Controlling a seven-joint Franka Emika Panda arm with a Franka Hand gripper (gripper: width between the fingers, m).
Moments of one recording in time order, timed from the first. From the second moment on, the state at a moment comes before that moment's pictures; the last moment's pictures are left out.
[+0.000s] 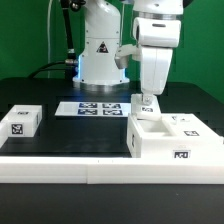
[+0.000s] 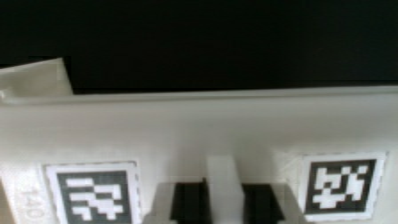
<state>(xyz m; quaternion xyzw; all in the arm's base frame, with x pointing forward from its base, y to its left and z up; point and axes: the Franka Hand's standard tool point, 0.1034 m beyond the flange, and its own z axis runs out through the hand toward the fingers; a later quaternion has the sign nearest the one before) 0.458 0.064 0.061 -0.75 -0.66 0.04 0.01</state>
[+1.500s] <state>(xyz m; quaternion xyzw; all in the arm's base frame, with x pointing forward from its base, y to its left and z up) 0.521 0.063 0.058 -0.70 -0.71 0.00 0.00</state>
